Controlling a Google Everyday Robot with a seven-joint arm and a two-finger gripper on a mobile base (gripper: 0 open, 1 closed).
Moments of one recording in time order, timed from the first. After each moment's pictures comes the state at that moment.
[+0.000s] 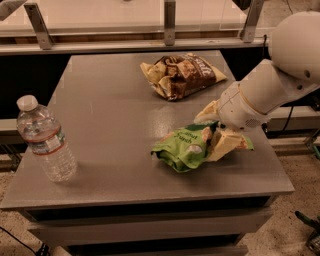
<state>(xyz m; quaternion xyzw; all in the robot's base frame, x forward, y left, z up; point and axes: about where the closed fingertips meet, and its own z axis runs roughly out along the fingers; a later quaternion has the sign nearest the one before) 0.482 -0.115 0.844 -0.73 0.63 0.09 0.23</state>
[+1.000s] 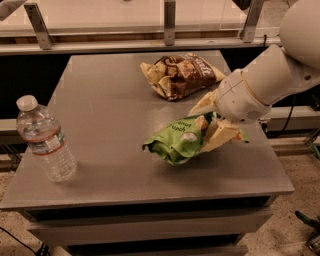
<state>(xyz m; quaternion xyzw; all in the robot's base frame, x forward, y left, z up) 0.476 -0.095 0.881 -0.75 0.60 0.11 0.27</state>
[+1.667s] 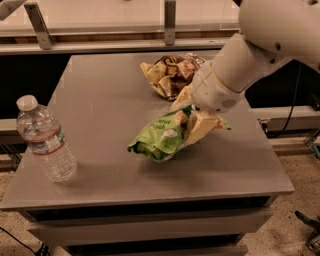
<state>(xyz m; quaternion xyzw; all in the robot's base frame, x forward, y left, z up) 0.493 -0.059 0.883 -0.79 0.56 0.08 0.24</state>
